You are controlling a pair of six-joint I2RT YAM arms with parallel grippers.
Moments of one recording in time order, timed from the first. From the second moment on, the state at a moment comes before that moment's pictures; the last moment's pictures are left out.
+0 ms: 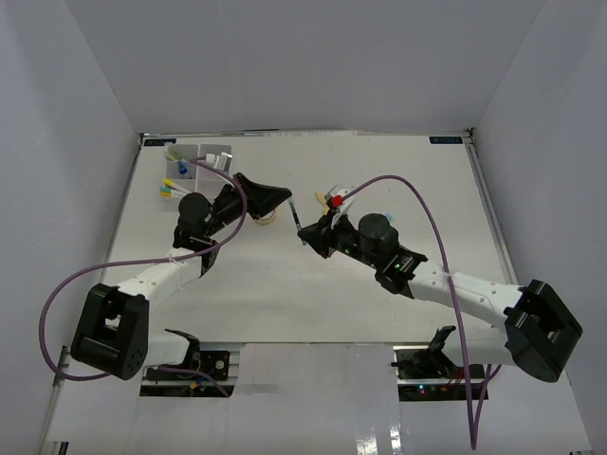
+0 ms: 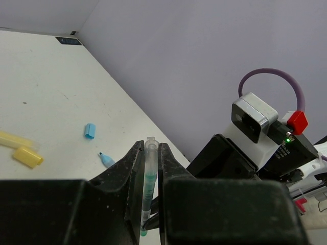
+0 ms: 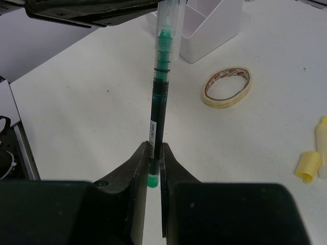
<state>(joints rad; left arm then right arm) -0.34 1.29 0.64 0.92 0.66 -0.91 0.89 1.24 0.69 0.45 -0.12 0.19</state>
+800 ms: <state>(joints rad) -0.47 1.20 0.75 0.59 0.57 -0.61 0.89 1.14 0.69 0.33 -0.10 0.13</state>
